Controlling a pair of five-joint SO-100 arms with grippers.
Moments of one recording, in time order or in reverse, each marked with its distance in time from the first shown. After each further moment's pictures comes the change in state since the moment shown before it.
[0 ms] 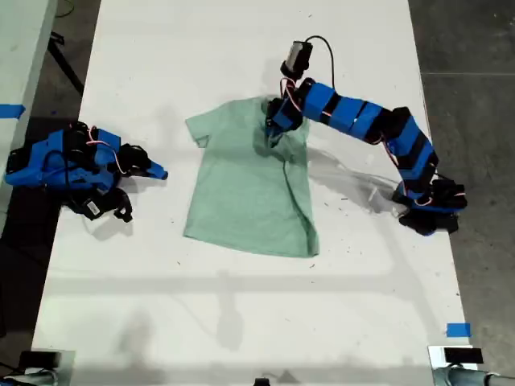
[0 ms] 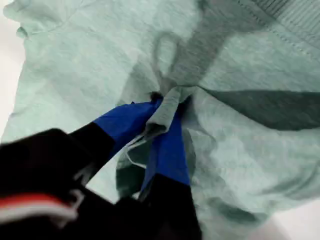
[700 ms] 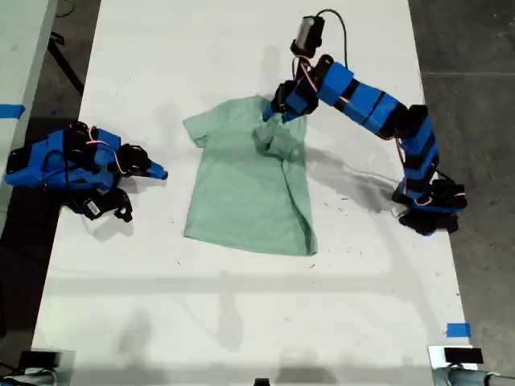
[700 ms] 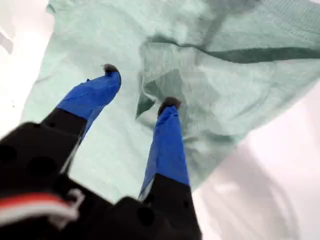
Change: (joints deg) arm 0 0.0 0.0 0.0 0.0 -0.1; arm 1 2.2 16.0 -3.2 19.6 -6.2
